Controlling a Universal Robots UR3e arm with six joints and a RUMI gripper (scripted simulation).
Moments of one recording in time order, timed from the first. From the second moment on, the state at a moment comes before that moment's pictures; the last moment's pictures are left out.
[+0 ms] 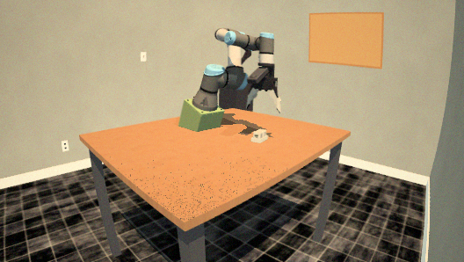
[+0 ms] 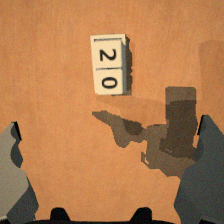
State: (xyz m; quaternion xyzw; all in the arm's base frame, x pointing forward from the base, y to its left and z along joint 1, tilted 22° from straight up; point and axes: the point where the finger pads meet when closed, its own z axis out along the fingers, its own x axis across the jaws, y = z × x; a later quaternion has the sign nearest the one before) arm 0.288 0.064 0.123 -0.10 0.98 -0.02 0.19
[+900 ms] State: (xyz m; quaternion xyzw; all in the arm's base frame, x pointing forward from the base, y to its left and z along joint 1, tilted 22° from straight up) arm 0.283 0.064 0.136 -0.10 0.98 -0.02 0.19
